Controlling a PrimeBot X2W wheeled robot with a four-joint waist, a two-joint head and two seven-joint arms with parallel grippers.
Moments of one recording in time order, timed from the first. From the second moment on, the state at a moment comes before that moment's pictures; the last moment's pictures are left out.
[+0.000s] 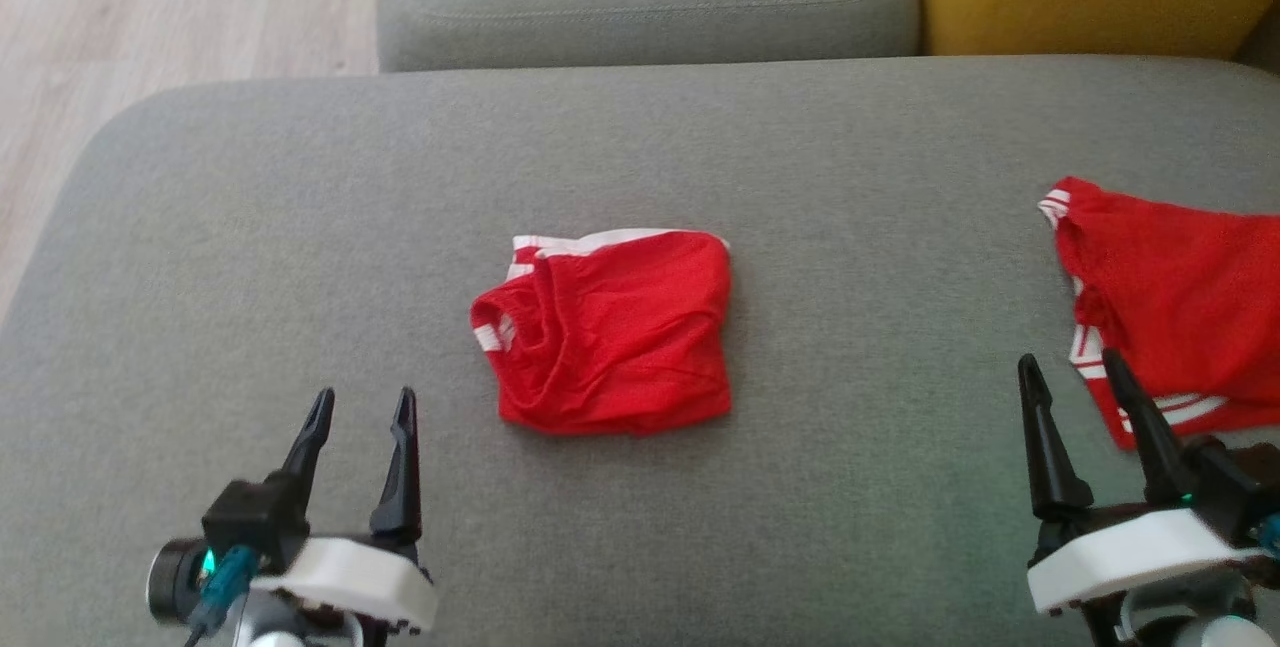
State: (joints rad) left arm 0.07 0.17 -0.26 0.09 -0.25 0.12 -0.22; right arm 0.15 -0.08 -0.02 -0.11 0.17 0.12 0.03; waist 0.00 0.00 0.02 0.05
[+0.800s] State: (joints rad) left arm -0.17 0.06 -0.35 0.12 -0.24 0.07 -0.25; right arm -0.17 -0.08 0.12 0.42 0.26 0.12 0.03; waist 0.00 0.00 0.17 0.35
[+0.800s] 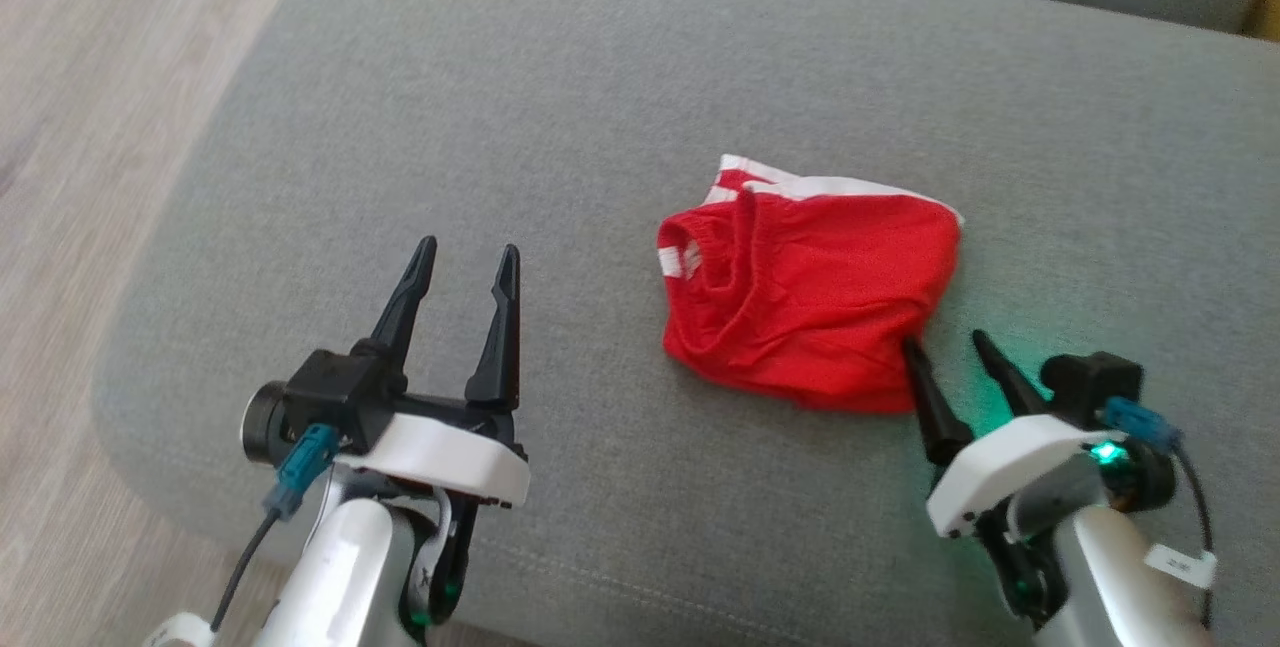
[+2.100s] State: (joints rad) left arm -0.17 0.05 -0.28 0.12 -0.17 0.03 -0.25; right arm -0.21 -0.18 0.25 0.34 0.39 0.12 0.09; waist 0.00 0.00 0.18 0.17
